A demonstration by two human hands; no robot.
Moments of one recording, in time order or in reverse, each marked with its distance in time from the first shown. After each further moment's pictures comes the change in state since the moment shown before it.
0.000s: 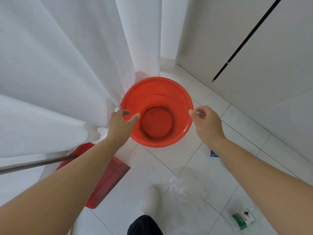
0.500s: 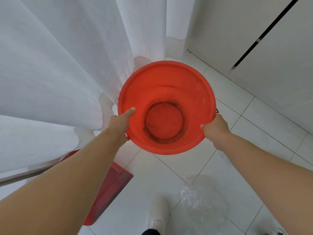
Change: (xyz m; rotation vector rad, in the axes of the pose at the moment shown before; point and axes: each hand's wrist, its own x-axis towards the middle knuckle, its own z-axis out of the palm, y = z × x) left_hand 0.104 -0.063 0.052 -0.569 -0.064 -0.536; right_hand 0.092 0.096 0.090 -0.045 -0.041 0.417
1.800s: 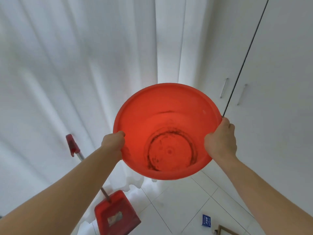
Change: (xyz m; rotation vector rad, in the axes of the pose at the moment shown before) left_hand -0.650 0.086 -0.210 -0.293 0.224 0.499; right_hand -0.605 -0.135 -0.375 0.027 0.460 -0.788
